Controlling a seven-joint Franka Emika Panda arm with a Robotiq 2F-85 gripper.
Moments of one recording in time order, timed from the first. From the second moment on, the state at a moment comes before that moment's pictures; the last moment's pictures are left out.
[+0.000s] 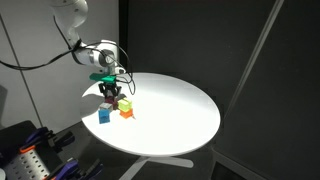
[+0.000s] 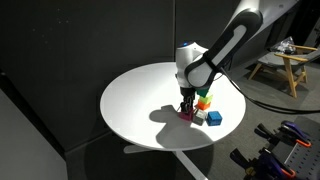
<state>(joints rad) 0.18 0.56 0.07 -2.04 -0.17 2.47 0.00</state>
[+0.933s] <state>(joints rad) 0.18 0.35 0.07 -2.11 -0.17 2.32 0.00</state>
